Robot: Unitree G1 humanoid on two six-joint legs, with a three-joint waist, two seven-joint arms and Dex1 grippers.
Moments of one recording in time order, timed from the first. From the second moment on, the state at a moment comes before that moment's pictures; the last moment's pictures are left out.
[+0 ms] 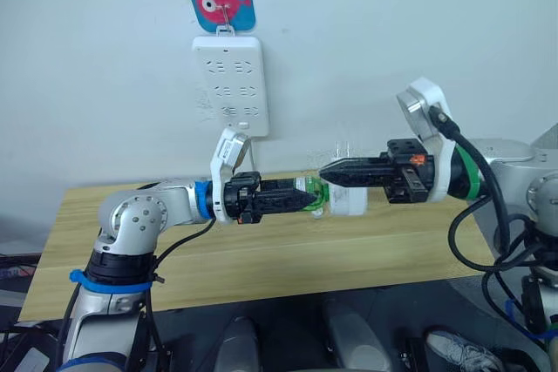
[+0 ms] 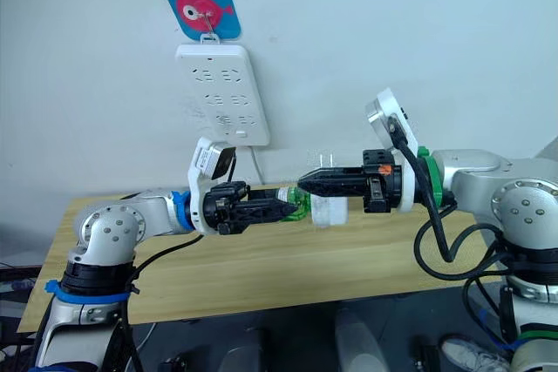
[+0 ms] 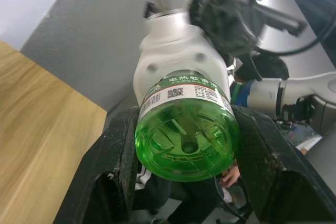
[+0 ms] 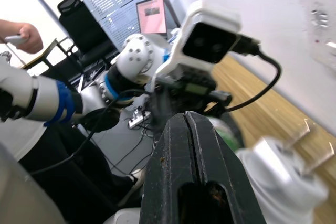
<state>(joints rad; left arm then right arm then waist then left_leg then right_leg) -0.52 0.54 0.03 -0.18 -1.11 1.13 -0.97 -0.72 -0.73 -0.05 -0.38 1.32 1.16 0.63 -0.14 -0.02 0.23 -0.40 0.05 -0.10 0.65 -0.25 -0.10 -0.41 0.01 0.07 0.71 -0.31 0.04</state>
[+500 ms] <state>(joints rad) -0.51 0.54 0.03 -0.20 -1.15 1.15 -0.99 -0.73 -0.69 -0.01 -0.22 1.14 1.16 0.62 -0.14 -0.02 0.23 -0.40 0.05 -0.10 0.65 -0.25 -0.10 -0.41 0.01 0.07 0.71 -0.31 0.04</state>
